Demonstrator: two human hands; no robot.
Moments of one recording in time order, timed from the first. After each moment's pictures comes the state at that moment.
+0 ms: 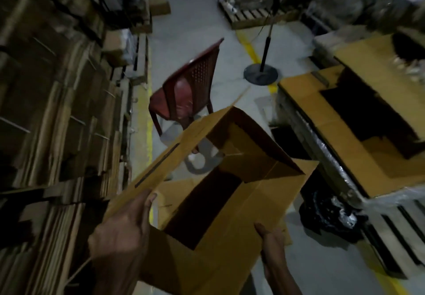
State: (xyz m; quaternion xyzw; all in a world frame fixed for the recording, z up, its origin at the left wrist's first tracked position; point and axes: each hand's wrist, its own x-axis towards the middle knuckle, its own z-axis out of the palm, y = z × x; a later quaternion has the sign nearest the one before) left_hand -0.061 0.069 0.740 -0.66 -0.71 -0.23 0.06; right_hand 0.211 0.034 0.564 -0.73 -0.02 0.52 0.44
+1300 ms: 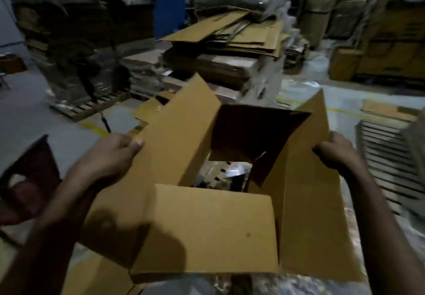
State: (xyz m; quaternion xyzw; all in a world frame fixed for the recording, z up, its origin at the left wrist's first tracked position) left_hand 0.237 -0.287 1.080 -0.89 -0.36 -0.09 -0.27; right_hand 0.566 -0.633 1.021 -0.90 -0.09 0.08 0.41
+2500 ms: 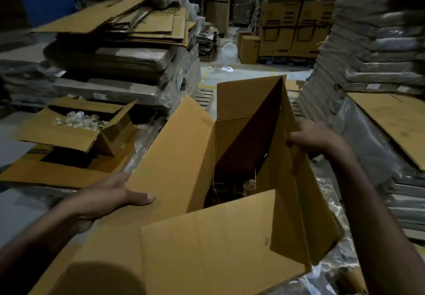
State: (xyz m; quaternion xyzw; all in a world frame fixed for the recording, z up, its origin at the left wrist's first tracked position) left_hand 0.357 -0.387 1.047 -0.80 -0.19 0.18 -0.53; right_hand 0.570 -0.748 1.071 -0.96 -0.04 0.11 0.25
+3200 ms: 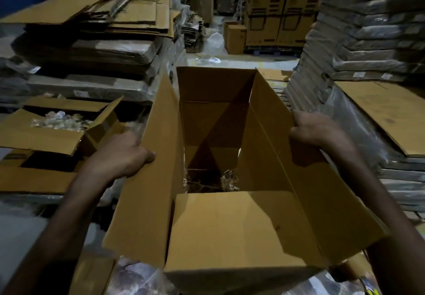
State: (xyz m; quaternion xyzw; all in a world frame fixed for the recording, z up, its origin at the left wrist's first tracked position) left_hand 0.447 -0.384 1.061 -0.93 -0.21 0.04 -0.31; right_hand 0.564 -0.727 1.076 -1.00 -0.03 0.06 0.07
